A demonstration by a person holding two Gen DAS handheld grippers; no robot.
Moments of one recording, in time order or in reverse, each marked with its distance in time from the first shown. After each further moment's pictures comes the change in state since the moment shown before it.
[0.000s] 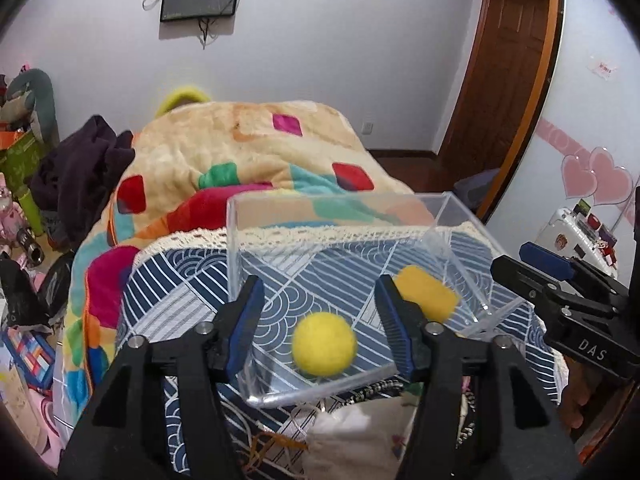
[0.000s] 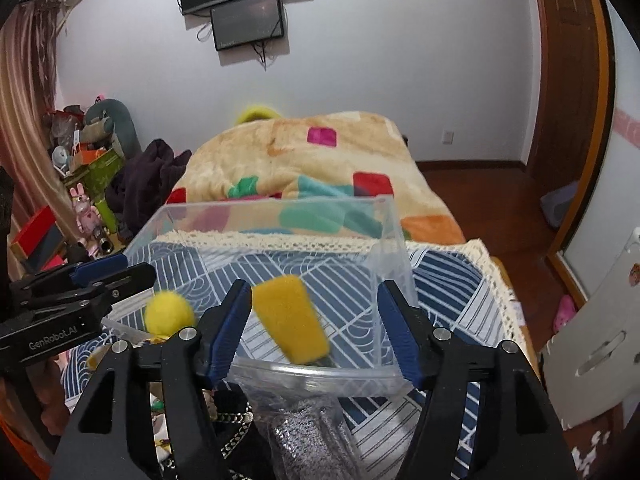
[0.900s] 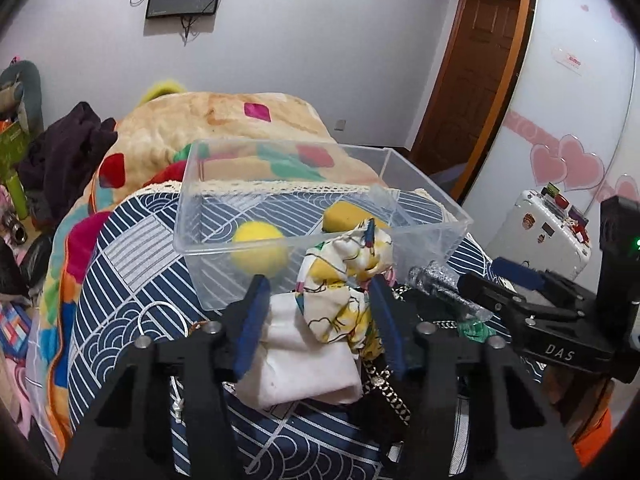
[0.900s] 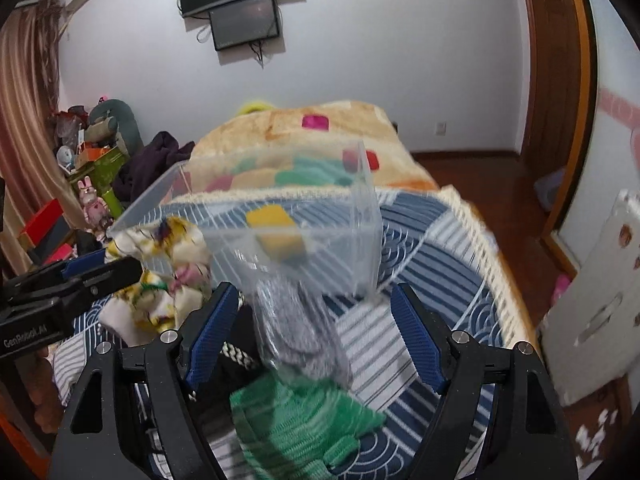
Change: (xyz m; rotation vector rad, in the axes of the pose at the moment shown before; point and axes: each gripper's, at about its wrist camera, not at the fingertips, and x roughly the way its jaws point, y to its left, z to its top) left arm -0.030 -0.032 -0.070 -0.001 0.008 -0.089; right arm -0.027 -0.015 -0.060 0.037 0.023 0.008
